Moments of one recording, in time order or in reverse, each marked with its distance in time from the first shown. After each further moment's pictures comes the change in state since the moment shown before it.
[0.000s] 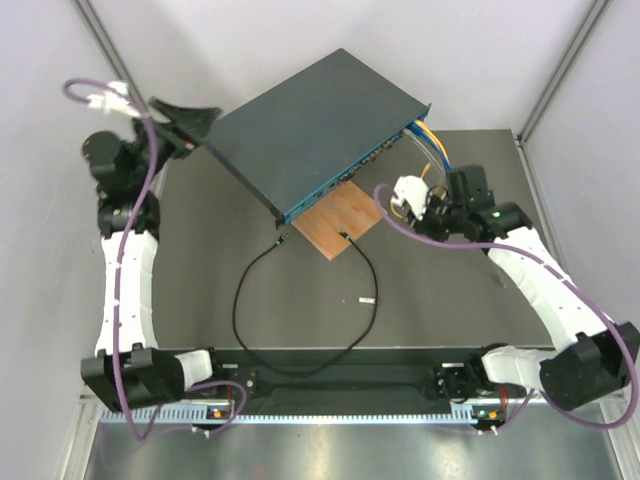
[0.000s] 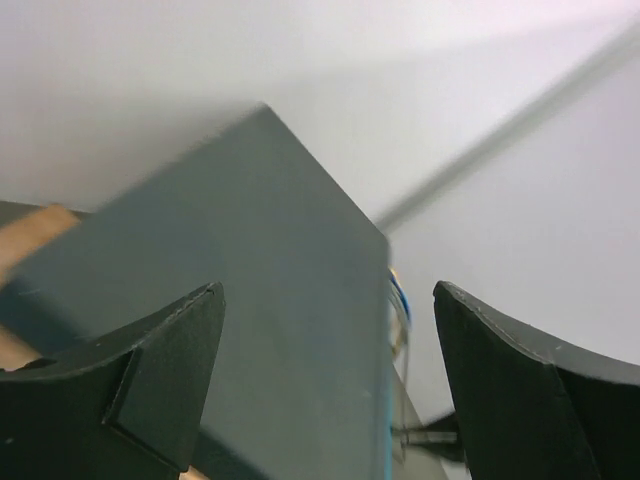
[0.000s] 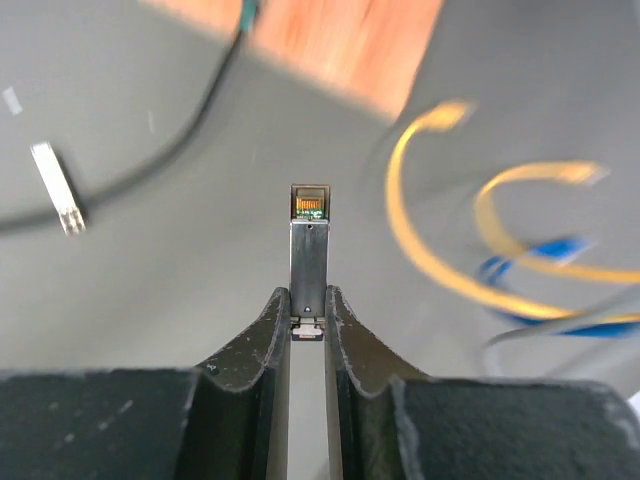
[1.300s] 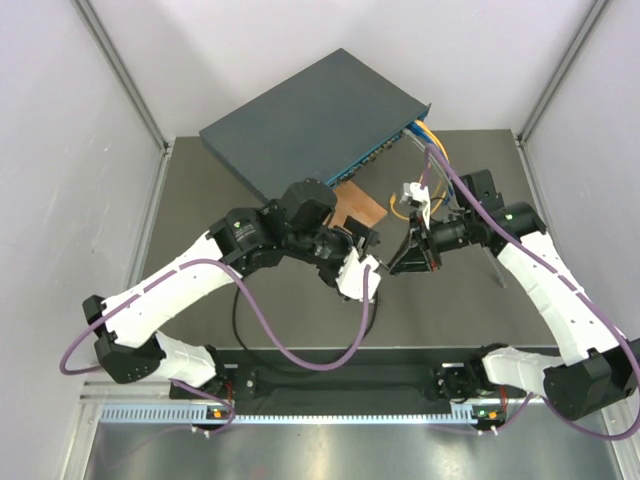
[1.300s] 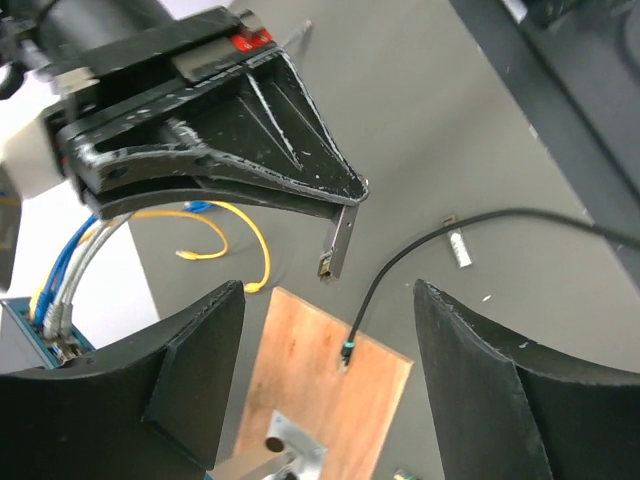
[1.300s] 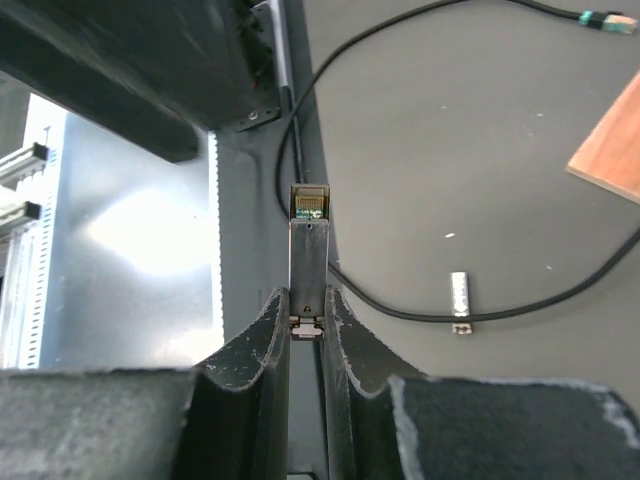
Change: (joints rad) left arm -1.246 0.188 0.332 -0.993 -0.160 1.980; right arm 0.008 -0.061 0.098 -0.264 -0.789 0.290
